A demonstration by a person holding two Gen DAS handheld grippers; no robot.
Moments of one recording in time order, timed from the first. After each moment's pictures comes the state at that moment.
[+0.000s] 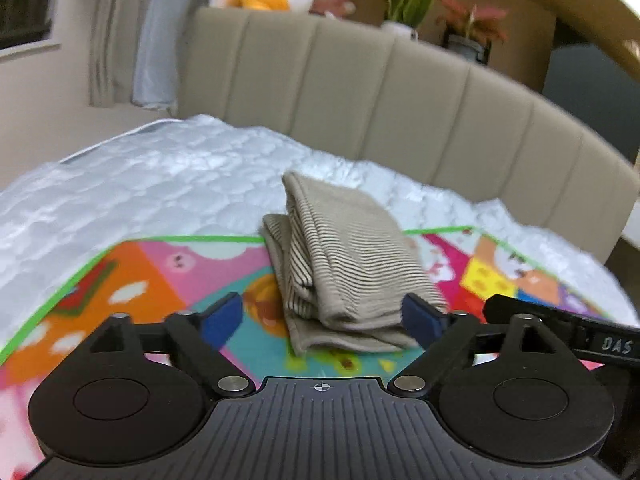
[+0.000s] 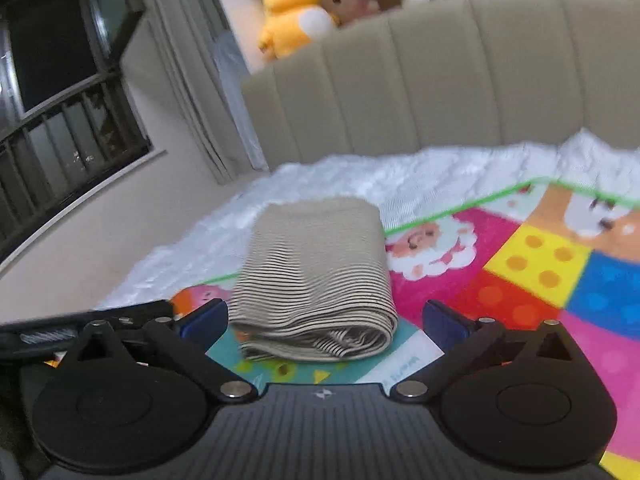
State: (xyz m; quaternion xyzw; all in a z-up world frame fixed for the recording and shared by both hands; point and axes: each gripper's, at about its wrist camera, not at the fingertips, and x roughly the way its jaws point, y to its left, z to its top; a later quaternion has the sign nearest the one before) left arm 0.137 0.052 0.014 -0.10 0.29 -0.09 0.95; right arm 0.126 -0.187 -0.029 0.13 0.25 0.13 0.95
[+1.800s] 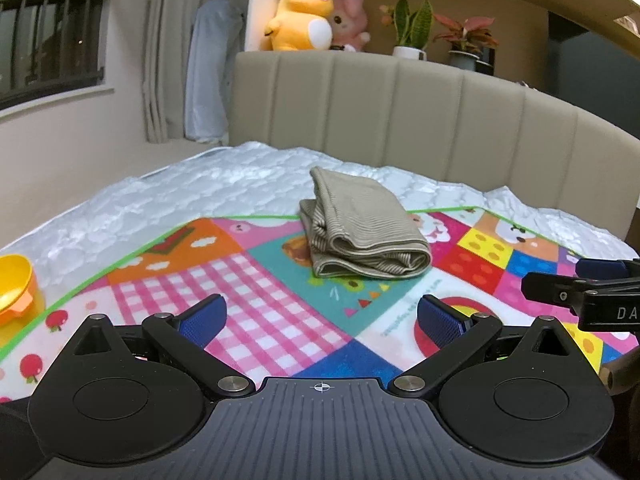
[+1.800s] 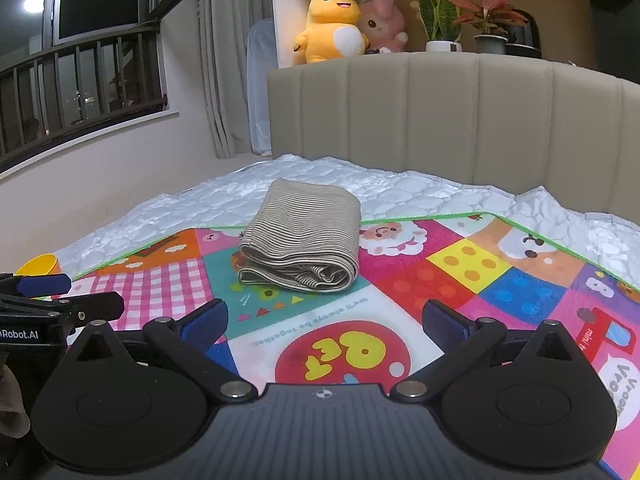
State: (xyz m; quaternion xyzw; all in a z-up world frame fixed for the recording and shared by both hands) left arm 0.003 0.013 0.011 -0.03 0.25 -0.01 0.97; right arm 0.019 -0.196 -0.014 0.02 0.25 0.12 0.96
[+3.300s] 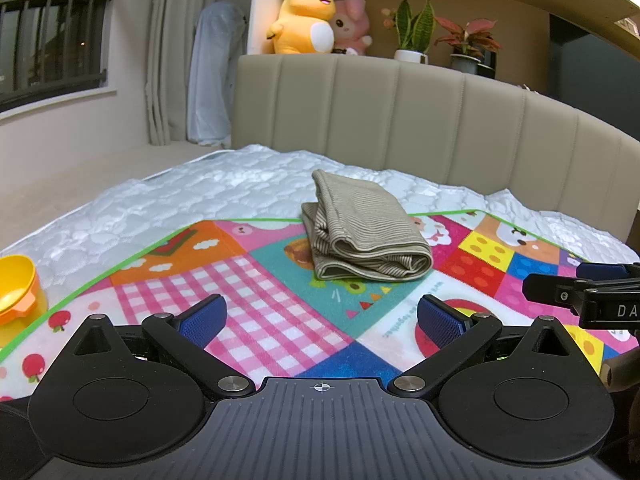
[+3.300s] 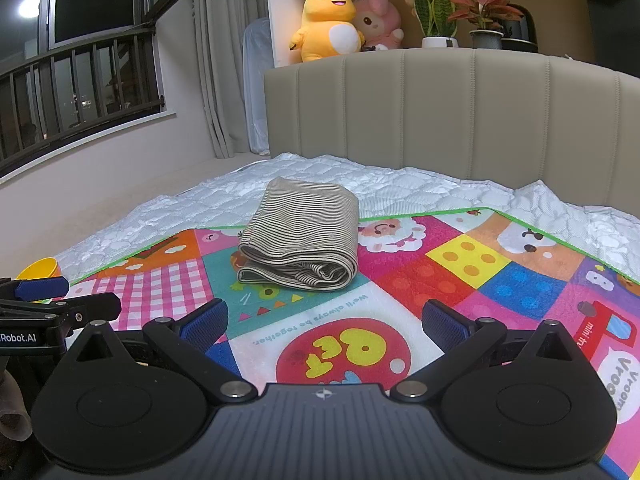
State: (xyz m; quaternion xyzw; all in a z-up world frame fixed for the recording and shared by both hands) left arm 0.001 0.014 0.012 -0.03 0.25 -0.01 0.97; right arm 0.018 -0.199 -0.014 0.02 0.25 0.12 0.96
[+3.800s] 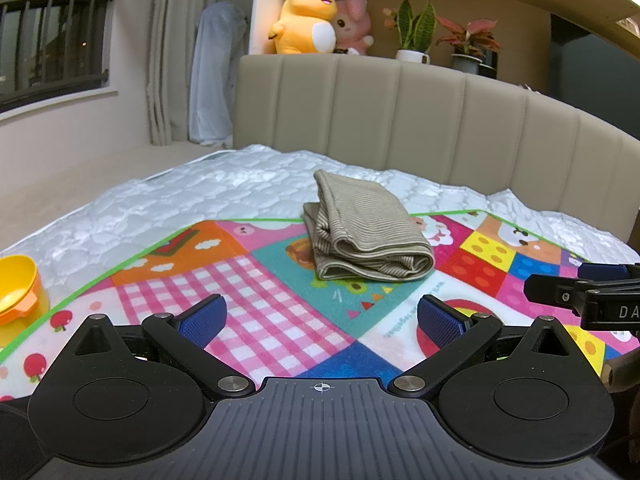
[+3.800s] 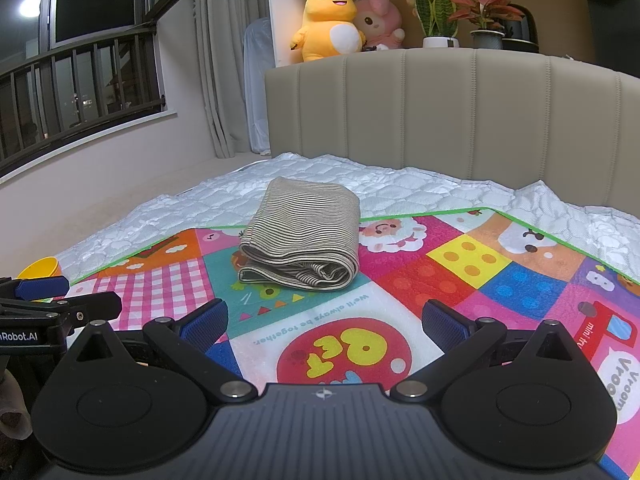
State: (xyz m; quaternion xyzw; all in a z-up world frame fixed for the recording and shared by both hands) left arm 0.002 0.015 0.012 -0.03 0.25 -0.01 0.97; right arm 0.018 -0.198 -0.014 0.02 0.25 0.12 0.96
